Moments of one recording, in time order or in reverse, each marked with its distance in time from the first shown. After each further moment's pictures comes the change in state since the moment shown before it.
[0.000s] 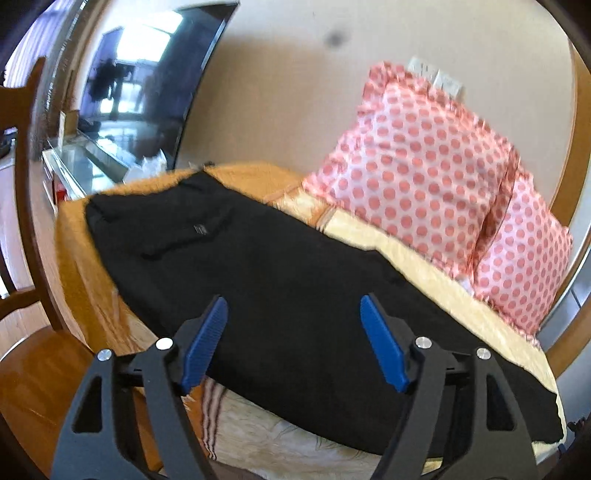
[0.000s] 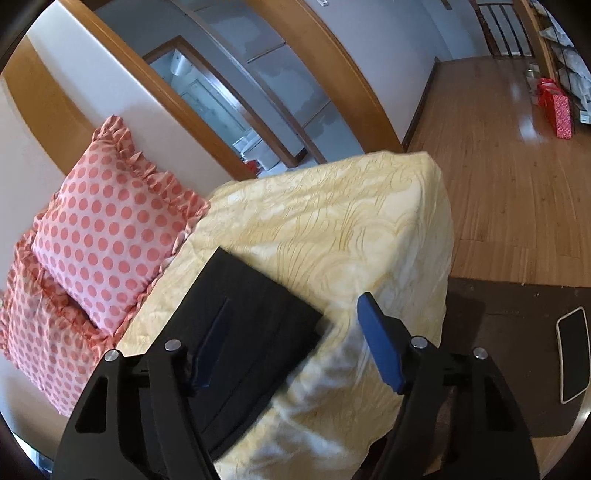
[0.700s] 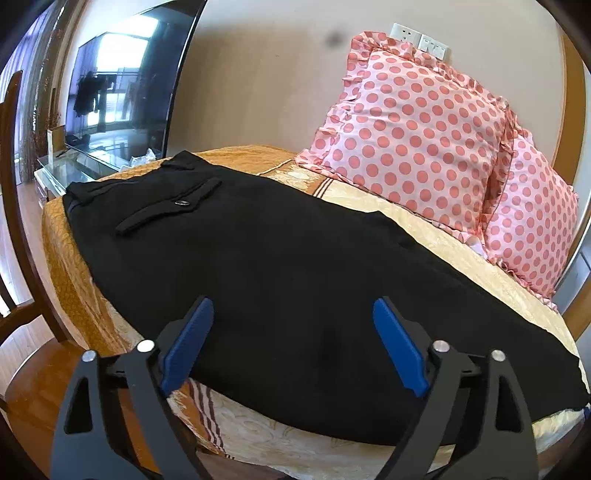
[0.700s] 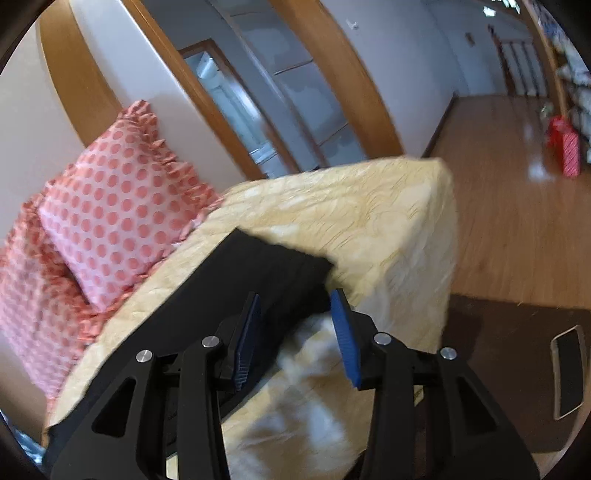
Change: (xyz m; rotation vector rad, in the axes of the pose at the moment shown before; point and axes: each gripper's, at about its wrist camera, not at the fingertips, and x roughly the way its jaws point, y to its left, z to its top) left arm 0.020 -0.005 -0.022 0.108 0.032 0.015; right arm -0.007 0.014 -0.032 -0.114 -0.075 0.035
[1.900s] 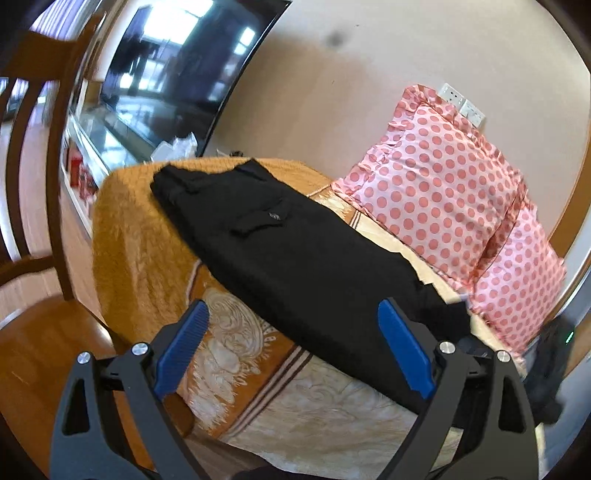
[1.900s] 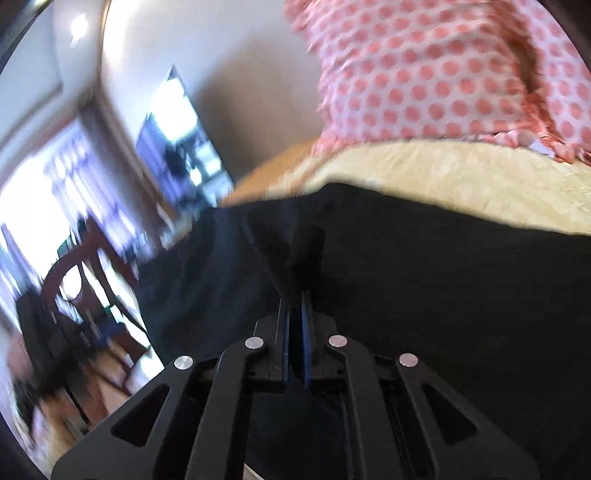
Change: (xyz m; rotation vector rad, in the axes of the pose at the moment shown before) left arm -0.059 0.078 0.000 -0.252 -0.043 -0.043; right arm -0.034 0.390 -0.294 -0.897 0.718 0.940
